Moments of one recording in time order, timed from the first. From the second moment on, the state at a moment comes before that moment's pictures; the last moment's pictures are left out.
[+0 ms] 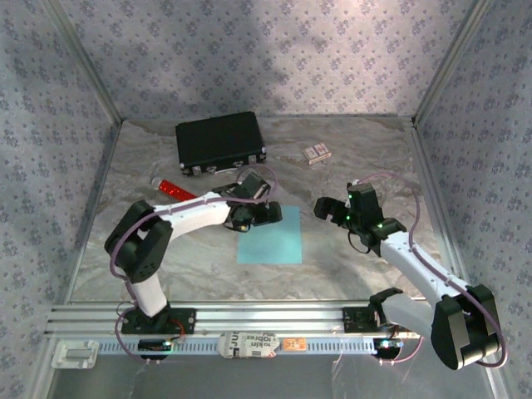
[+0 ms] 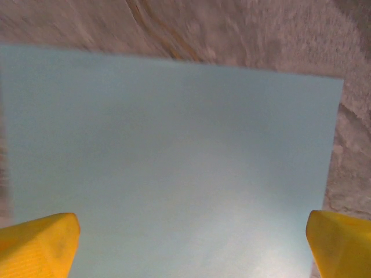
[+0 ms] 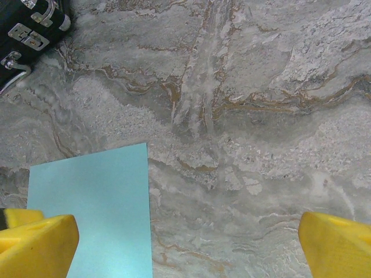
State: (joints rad) left arm -0.78 1.73 1.13 -0.49 -0.01 -0.85; right arm 0.34 1.07 0.60 -0.30 -0.05 0.60
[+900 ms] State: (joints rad) left arm -0.76 1.83 1.30 -0.74 0.01 -0.73; right arm 0.26 1.14 0.60 -0.24 -0.24 0.59
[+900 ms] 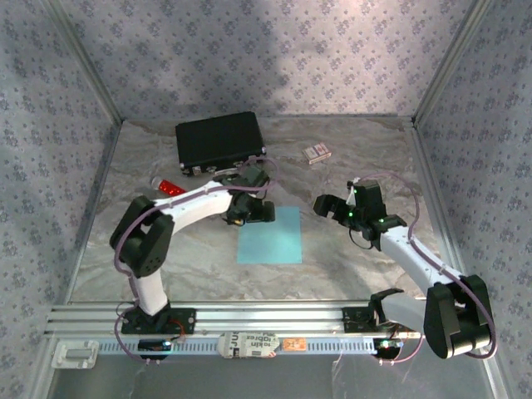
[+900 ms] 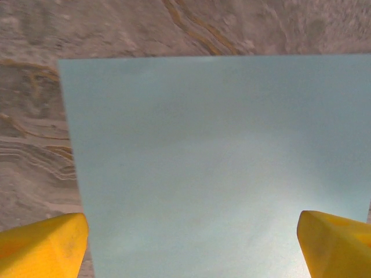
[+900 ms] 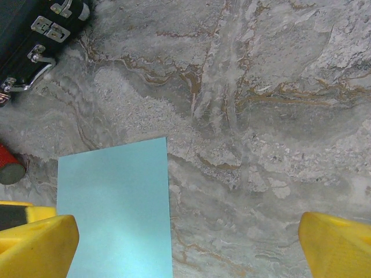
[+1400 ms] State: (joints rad) left arm -0.82 2.04 1.55 -0.98 -0.02 -0.72; right arm 0.25 1.13 0.58 -0.27 -0.24 0.58
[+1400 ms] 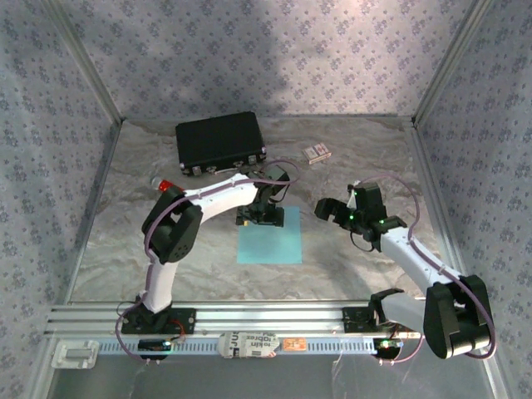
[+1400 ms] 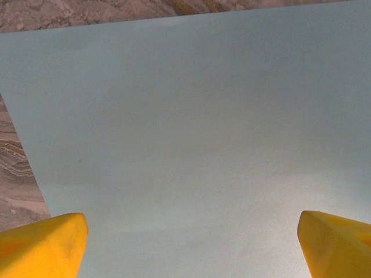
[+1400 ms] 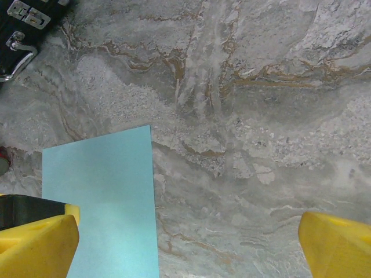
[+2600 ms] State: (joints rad) left arm -0.85 2.10 1.61 -1.00 0.01 -0.85; right arm 0.23 1.14 0.58 -0.28 -0.24 0.58
